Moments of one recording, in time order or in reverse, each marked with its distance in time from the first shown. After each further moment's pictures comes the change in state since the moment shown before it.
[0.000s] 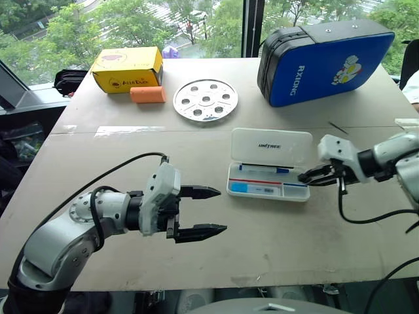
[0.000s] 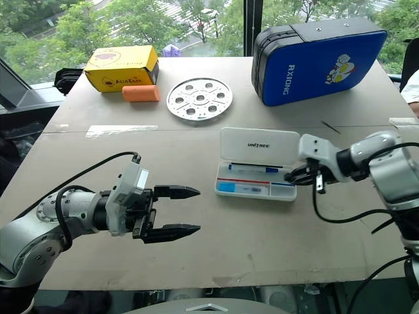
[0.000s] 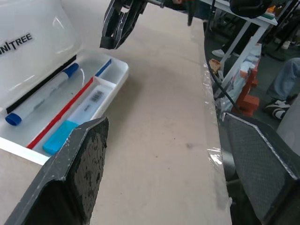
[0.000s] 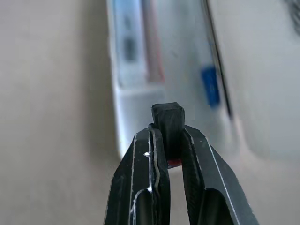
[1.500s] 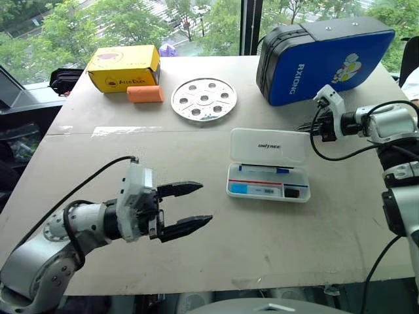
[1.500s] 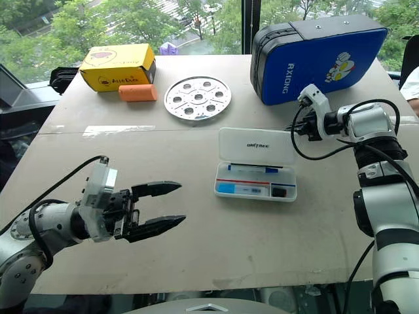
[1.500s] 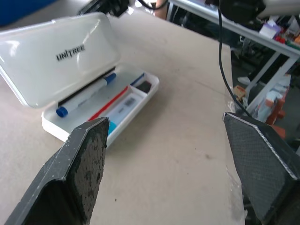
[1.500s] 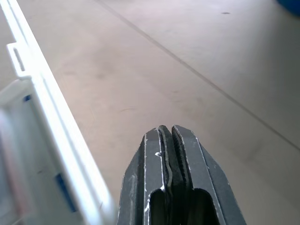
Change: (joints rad) left arm 0.183 -0.065 0.173 -0.012 -0.084 -0.085 0.057; right arm -0.543 0.242 0.040 1.016 0.030 -0.141 -0.018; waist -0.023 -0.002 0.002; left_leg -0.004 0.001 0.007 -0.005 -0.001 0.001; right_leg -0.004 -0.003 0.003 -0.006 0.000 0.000
